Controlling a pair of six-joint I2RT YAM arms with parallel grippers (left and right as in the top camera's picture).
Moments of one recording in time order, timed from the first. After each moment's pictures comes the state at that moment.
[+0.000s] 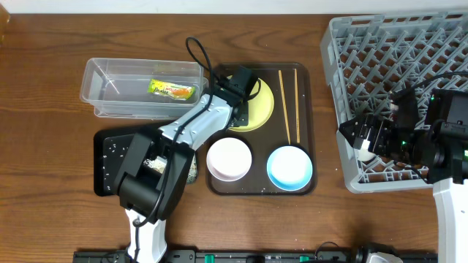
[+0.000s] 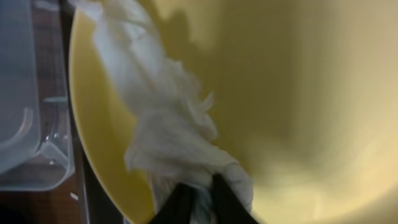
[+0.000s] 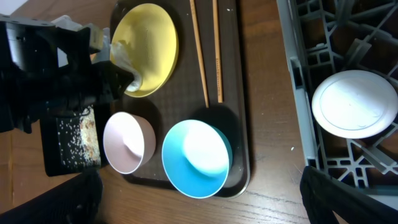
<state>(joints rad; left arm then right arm) -0.51 2.02 1.37 -0.63 -0.17 -0.49 -0.17 1.15 1.18 -1.12 -0.52 0.18</state>
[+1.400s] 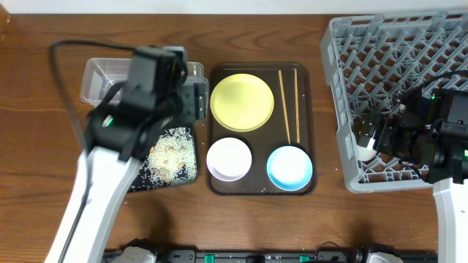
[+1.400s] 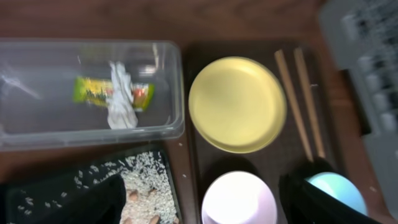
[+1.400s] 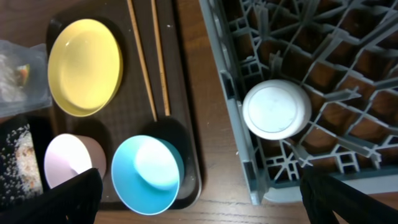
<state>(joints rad) -0.30 1.26 1.45 -1.00 0.01 -0.23 -0.17 1.15 1.18 -1.09 -0.30 0.18</state>
